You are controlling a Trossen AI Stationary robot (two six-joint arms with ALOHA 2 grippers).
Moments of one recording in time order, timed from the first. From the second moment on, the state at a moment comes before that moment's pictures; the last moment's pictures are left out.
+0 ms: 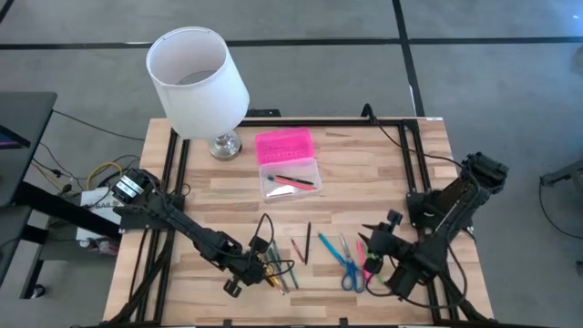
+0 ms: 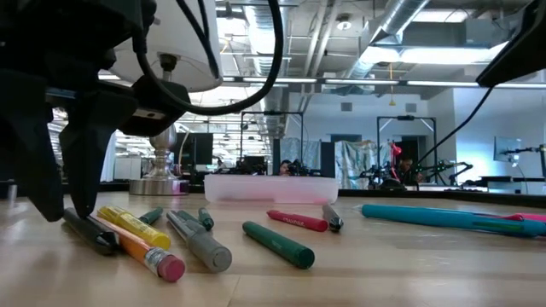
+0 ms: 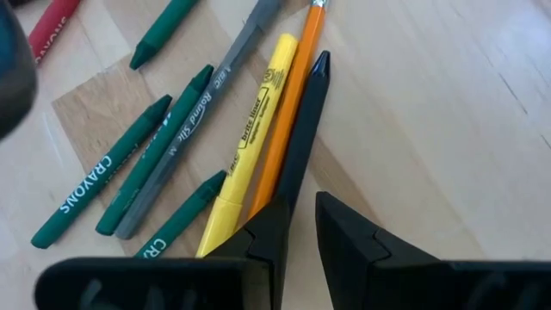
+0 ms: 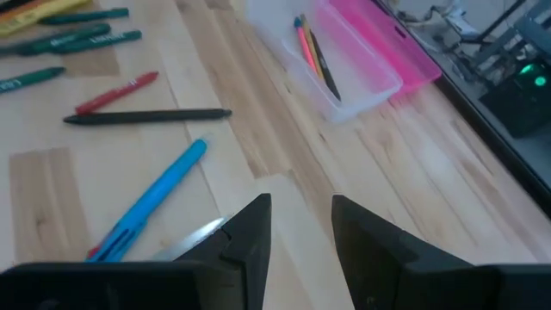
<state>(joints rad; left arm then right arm) -0.57 1.79 0.97 -0.26 -0.07 -0.01 0.94 1.54 0.98 -1.10 0.94 1.24</state>
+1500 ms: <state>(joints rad) -0.58 1.78 1.02 -0.39 -0.16 0.01 0.94 1.54 0.98 -1.08 0.95 1.23</state>
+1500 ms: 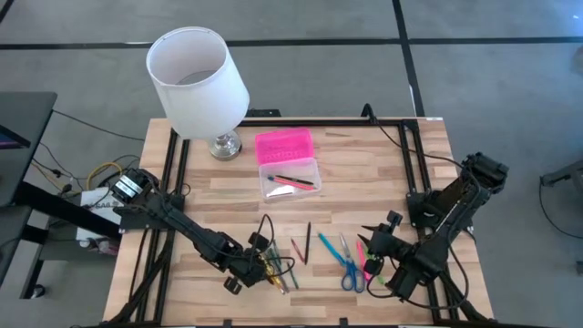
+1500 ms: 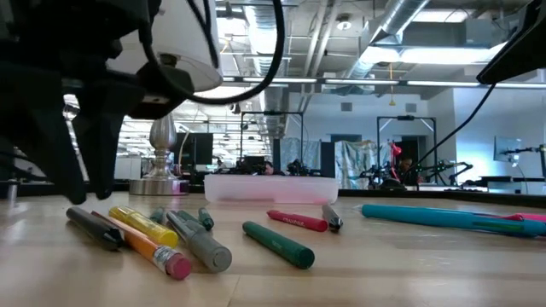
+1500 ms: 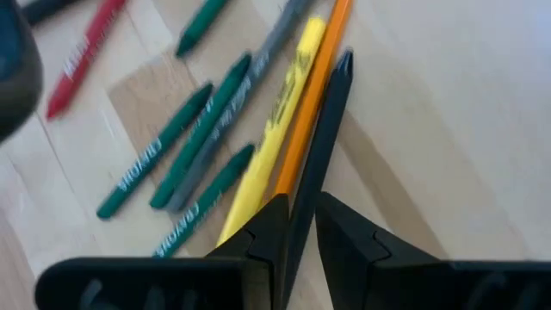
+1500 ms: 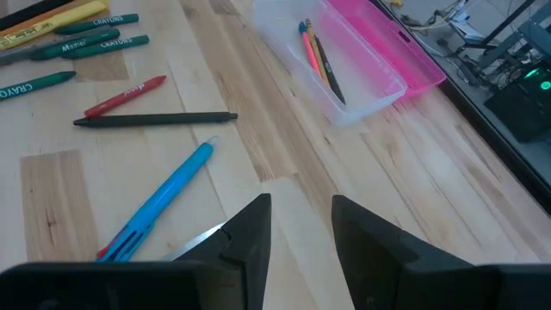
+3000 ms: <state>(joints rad) -0.59 1.83 1.00 -0.52 -0.04 -0.23 0.93 1.54 0.98 -1.06 0.94 1.20</state>
